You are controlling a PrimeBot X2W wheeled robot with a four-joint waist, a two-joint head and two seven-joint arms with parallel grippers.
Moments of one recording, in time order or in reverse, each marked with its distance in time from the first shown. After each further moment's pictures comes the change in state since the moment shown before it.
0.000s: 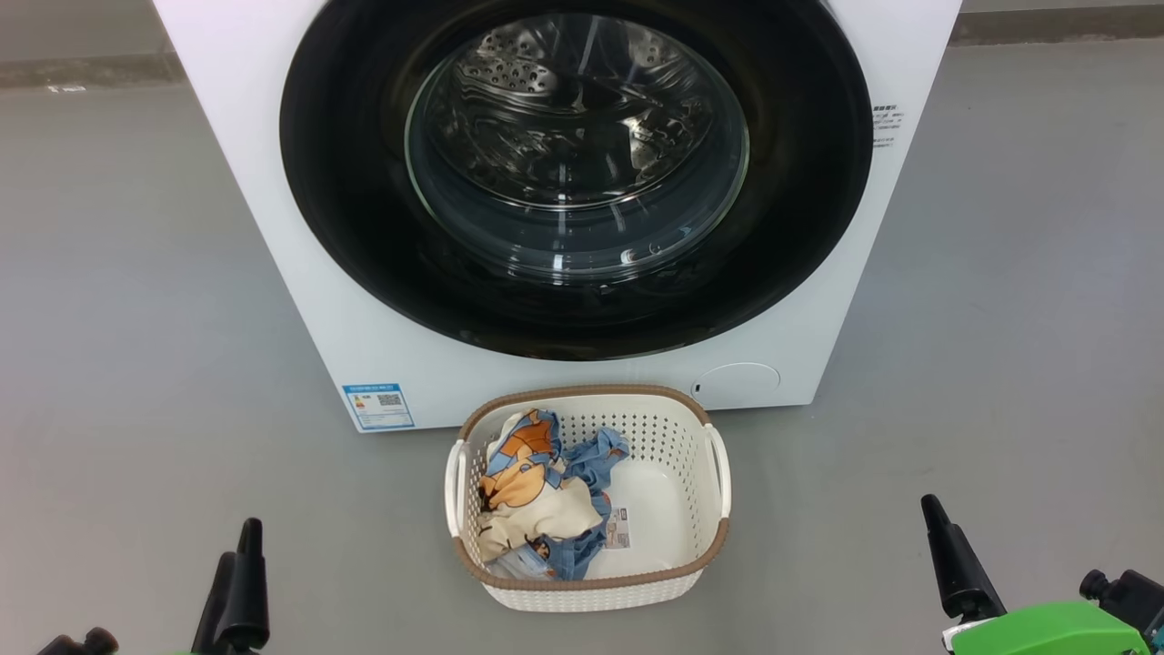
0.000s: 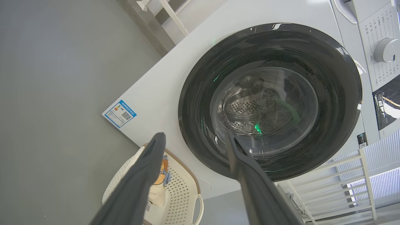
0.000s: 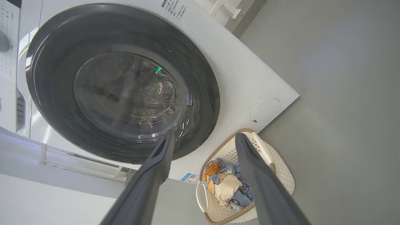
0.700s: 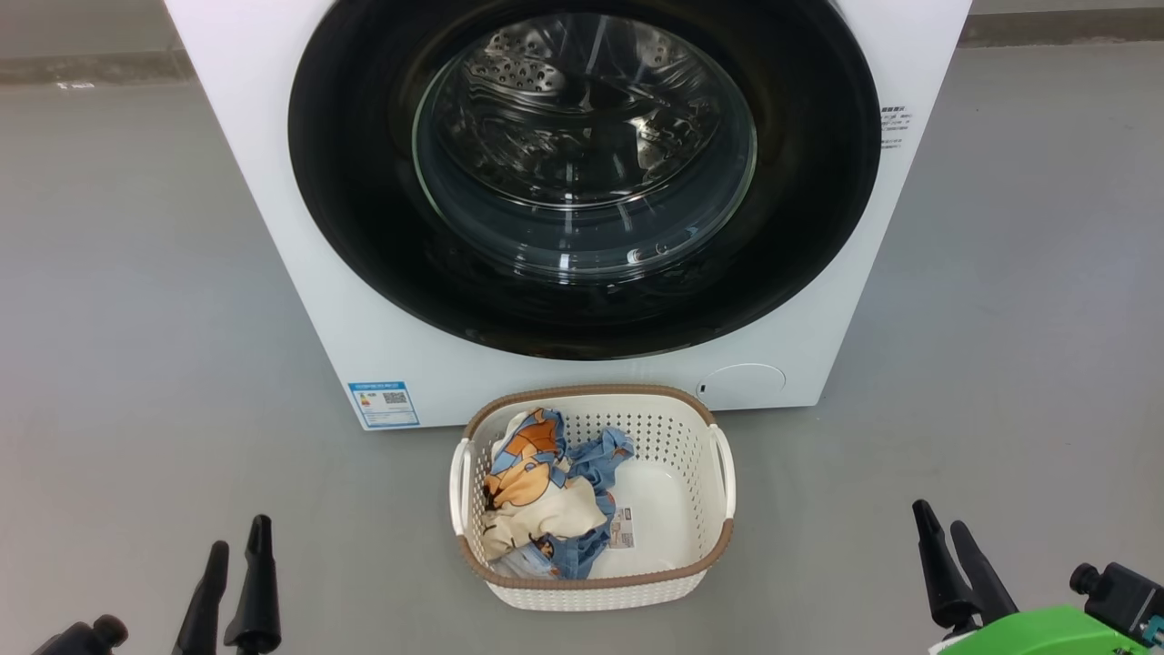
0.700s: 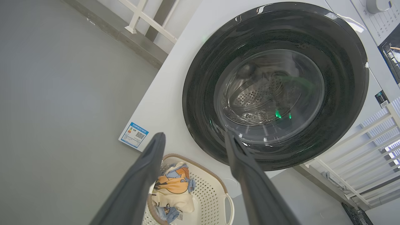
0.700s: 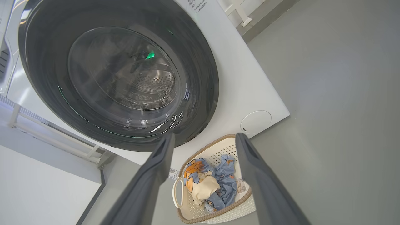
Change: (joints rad) left arm 0.021 0.030 -0.031 -0.042 0.236 0.000 -0.061; right arm 0.009 -0.022 0.026 -0.017 -0.220 0.000 -0.060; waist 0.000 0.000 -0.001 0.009
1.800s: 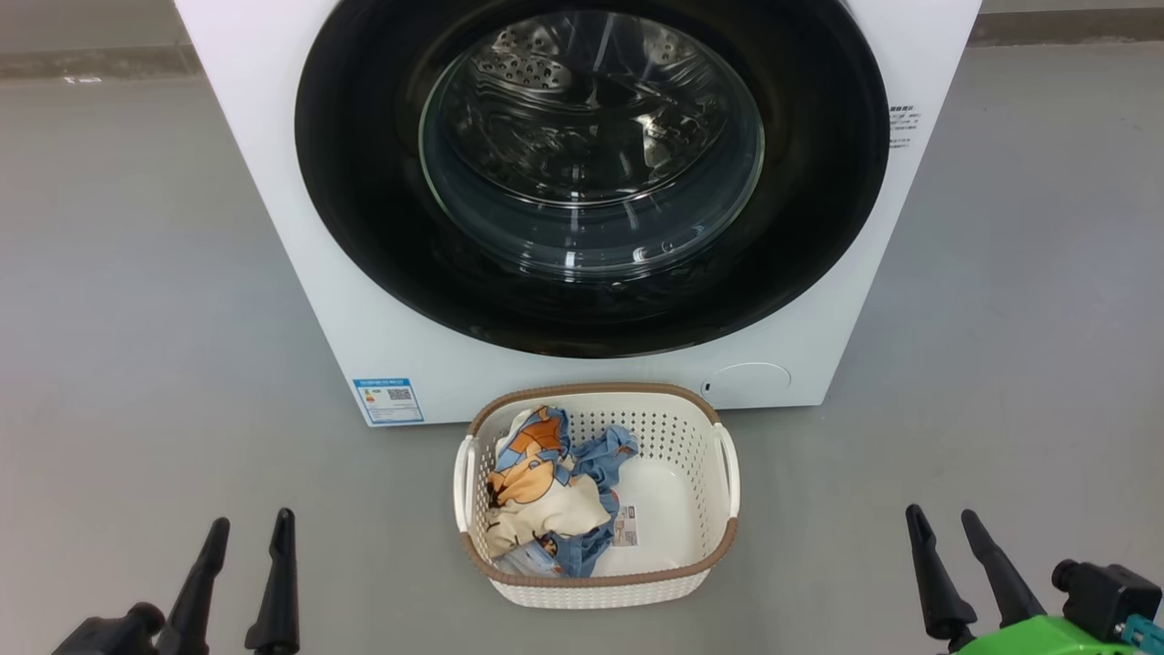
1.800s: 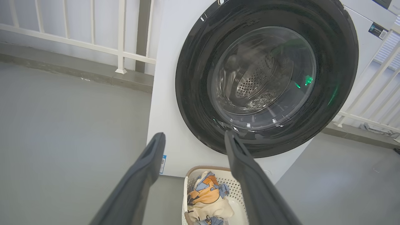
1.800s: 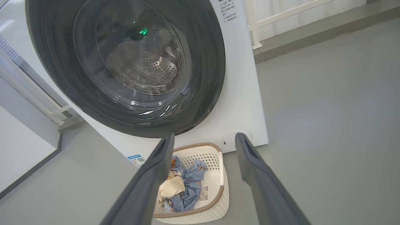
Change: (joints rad) left arm 0.021 0.039 -0.039 -0.063 0.370 -0.001 -0.097; right arm 0.029 -0.022 0.008 -0.036 -0.360 0.000 -0.094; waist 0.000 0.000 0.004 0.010
